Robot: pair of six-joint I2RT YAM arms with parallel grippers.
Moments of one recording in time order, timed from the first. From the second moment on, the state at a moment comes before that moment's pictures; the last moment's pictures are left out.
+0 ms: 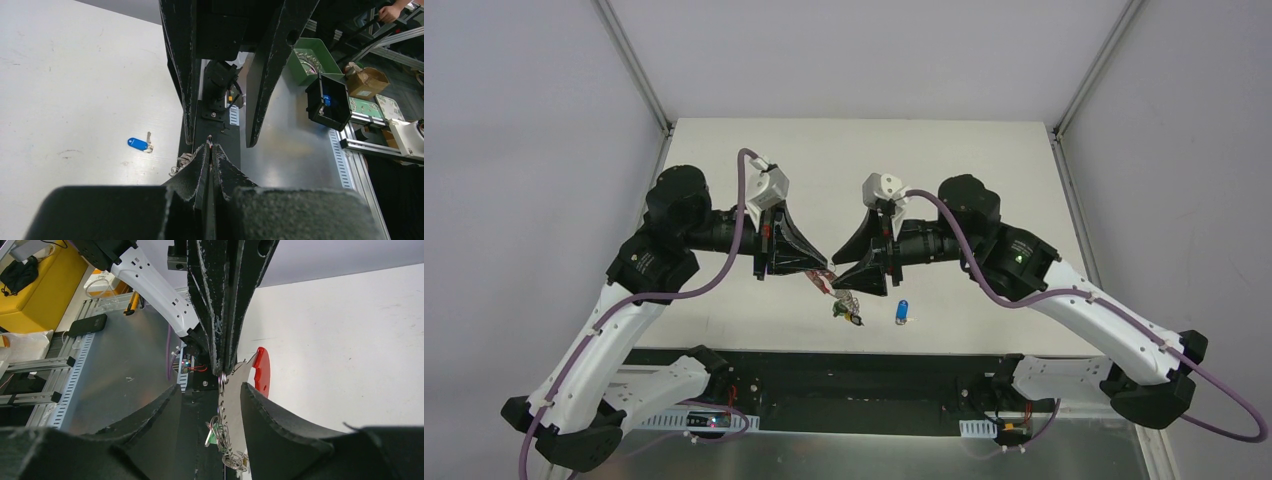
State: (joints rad) left arm -0.56 0.91 1.25 -0.49 1.00 -0.19; right arm 1.00 1.14 1.34 -0.37 -0.64 0.09
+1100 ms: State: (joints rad) left arm -0.56 0.85 1.25 -0.46 0.98 -0.30; right arm 1.07 1.14 1.35 -0.43 -0.54 0.09
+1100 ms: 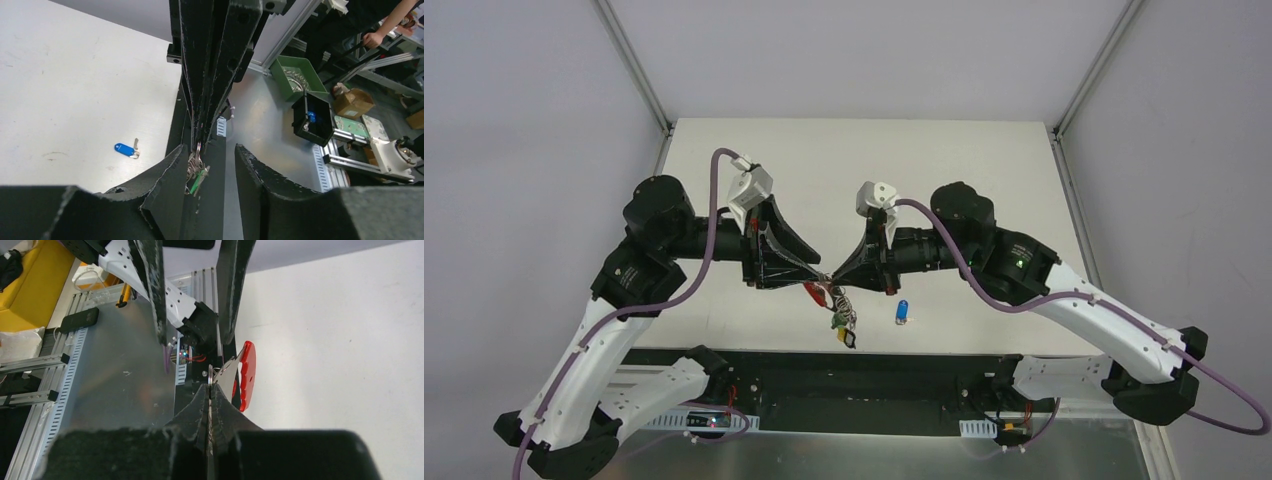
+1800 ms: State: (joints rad) left arm -0.56 0.95 1.31 -0.53 1.07 -0.52; right arm 1.07 1.29 1.66 -0.84 -0.57 0.23
